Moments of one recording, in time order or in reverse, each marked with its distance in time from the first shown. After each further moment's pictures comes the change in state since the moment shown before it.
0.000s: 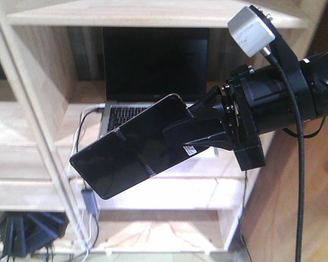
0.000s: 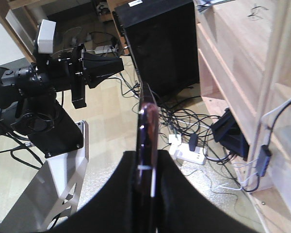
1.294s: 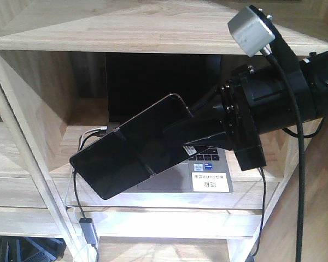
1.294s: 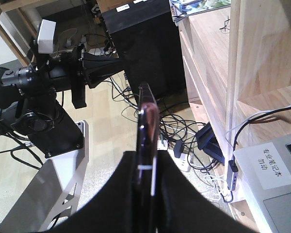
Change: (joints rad) left arm 0.000 0.000 0.000 0.000 0.000 0.000; right arm 0.000 0.000 0.000 0.000 0.000 0.000
